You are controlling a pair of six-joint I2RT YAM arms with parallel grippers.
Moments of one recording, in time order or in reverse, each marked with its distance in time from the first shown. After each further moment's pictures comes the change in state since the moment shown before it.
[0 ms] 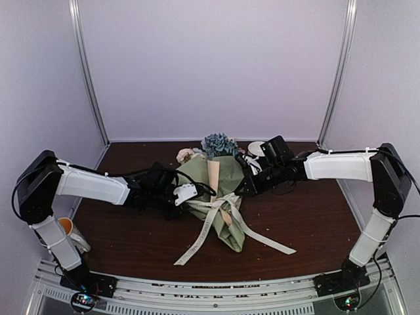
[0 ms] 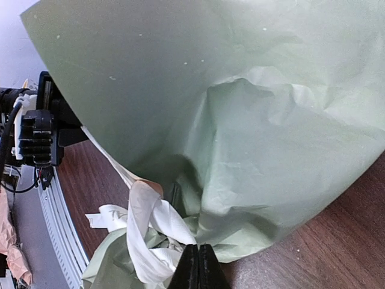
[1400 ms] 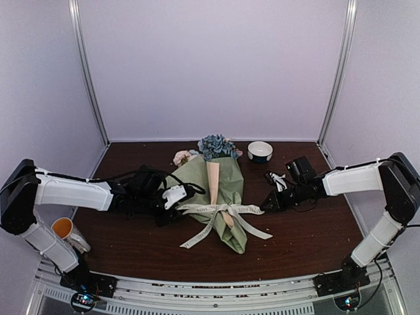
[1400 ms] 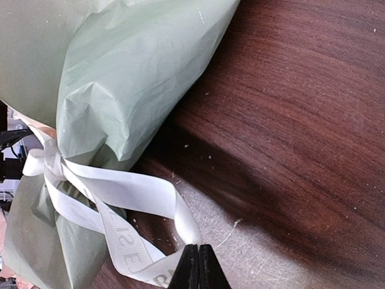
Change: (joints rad) left arm 0.000 -0.174 -0.115 -0.053 0.077 -0.140; right arm -0.163 -0.135 -0.356 0.113 0.007 0.064
